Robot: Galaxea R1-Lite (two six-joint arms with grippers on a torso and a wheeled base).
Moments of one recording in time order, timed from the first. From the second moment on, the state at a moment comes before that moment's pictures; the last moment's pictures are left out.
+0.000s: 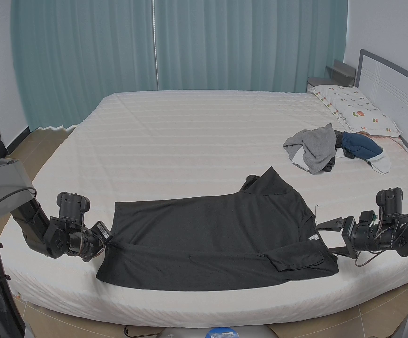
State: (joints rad) left arm -0.07 2.12 -0.66 -0.61 -0.06 -0.83; right arm -0.01 1.91 -0.44 -0.76 0.53 0.75
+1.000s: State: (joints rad) left arm -0.07 2.07 -0.64 -0.59 -0.07 -0.83; right arm 0.01 2.22 -0.66 -0.79 0.51 0.42
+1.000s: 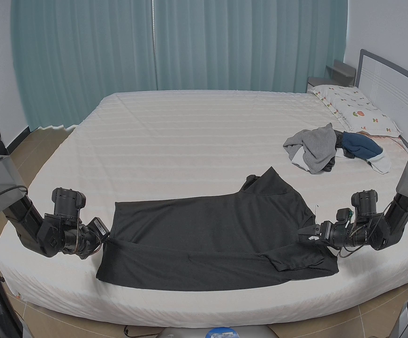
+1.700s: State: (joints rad) left arm -0.08 2.07 -0.64 -0.59 -0.07 -0.83; right arm -0.01 2.29 -0.70 -0.80 0.51 0.40
